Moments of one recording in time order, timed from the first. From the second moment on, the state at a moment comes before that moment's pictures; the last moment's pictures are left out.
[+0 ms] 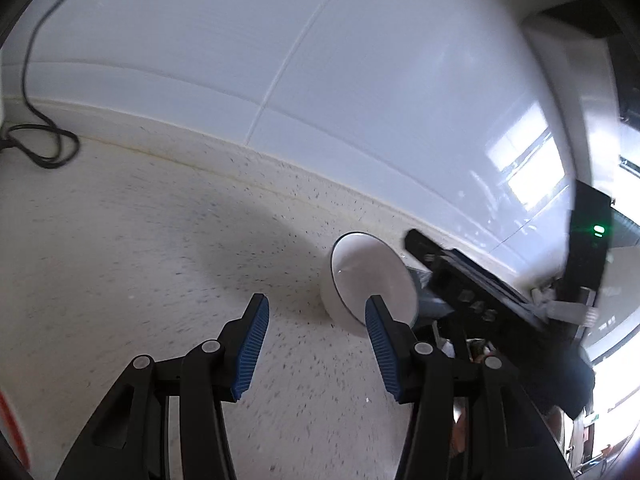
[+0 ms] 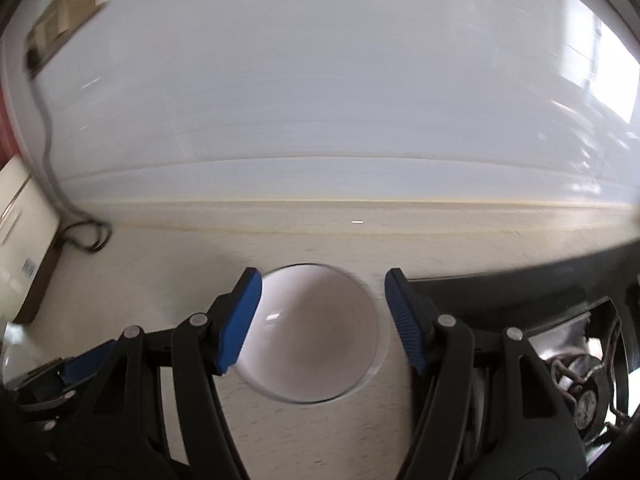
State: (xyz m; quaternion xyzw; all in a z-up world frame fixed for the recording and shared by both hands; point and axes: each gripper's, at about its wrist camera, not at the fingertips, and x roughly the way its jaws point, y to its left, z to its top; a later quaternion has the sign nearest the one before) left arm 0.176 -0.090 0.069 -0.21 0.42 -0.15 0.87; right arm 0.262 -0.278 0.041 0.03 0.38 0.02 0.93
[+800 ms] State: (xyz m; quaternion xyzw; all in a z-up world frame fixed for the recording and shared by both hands) left arm 0.249 -0.150 0.009 -0.20 0.51 -0.16 0.82; right arm 0.289 -0.316 -0.021 0.08 0.46 0.05 0.89
